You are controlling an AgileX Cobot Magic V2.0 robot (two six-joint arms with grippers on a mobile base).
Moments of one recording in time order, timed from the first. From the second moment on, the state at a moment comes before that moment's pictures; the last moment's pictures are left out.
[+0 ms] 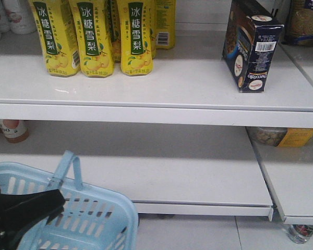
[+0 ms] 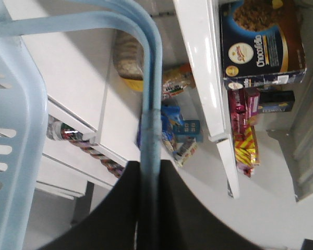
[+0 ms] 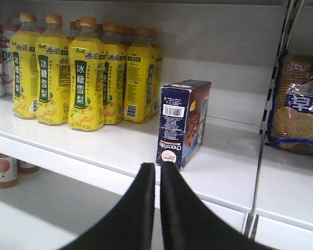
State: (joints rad) left arm -0.73 0.62 -0.43 -0.15 0.24 -1.31; right arm 0.61 0.19 -0.67 -0.46 0.56 0.32
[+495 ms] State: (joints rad) left arm -0.41 0.48 -0.43 0.00 0.45 -1.28; right arm 0.61 0.19 -0.67 -0.46 0.56 0.32
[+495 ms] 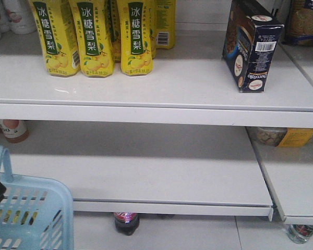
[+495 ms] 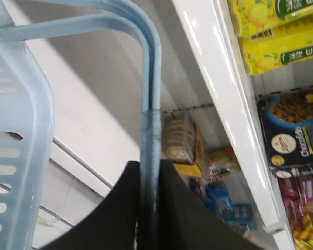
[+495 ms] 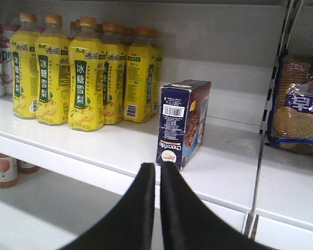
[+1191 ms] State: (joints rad) left arm -0.30 0.48 -0.43 0.07 0.45 -1.27; right arm 0.61 0.19 -0.67 -0.46 0.56 0.32
